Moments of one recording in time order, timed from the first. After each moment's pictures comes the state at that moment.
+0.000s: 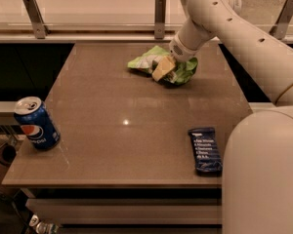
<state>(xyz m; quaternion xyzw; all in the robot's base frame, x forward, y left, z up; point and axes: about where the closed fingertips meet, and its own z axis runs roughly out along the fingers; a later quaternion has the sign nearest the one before) 0.748 -0.087 0.815 -0.40 0.88 0.09 0.23</state>
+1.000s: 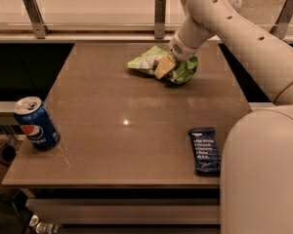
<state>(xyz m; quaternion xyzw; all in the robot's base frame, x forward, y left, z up) 0.748 -0.087 0.822 -0.40 0.88 0.09 0.23</state>
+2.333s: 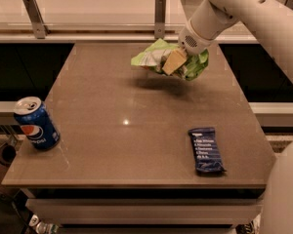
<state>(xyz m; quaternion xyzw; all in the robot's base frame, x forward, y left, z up) 0.691 -0.096 0.877 -0.45 0.85 0.10 0.24</state>
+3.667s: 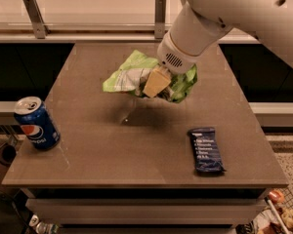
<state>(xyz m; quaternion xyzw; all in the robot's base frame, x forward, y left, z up) 0.561 -0.030 0.907 -0.52 0.82 0.08 0.24</state>
